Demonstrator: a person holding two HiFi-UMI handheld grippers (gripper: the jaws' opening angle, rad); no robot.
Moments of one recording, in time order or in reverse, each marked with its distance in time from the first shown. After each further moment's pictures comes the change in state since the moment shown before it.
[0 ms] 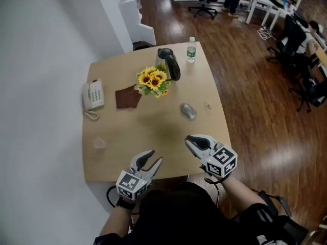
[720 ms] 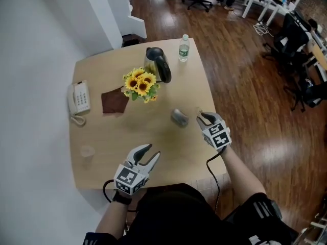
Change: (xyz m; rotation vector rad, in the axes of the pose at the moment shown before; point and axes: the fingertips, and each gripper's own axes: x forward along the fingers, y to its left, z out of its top) left arm 0.091 0.043 0.007 -0.009 0.055 -0.034; right arm 0.027 -0.236 -0.056 -0.202 0.407 -0.378
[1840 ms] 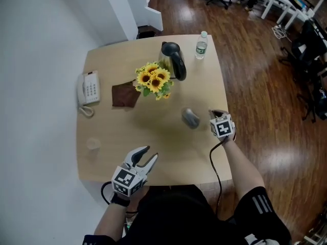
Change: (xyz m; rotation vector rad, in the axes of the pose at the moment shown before) left arm -0.022 0.028 -0.018 -0.072 0.062 0.118; right arm 0.093 -0.058 -0.061 0.103 0.173 -0.079
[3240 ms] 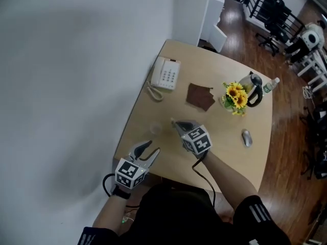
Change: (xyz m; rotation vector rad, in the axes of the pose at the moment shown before) left arm -0.285 0.205 -0.100 -0.124 -0.148 0.284; right arm -0.025 0.583 0.227 -0.353 -0.232 0.600
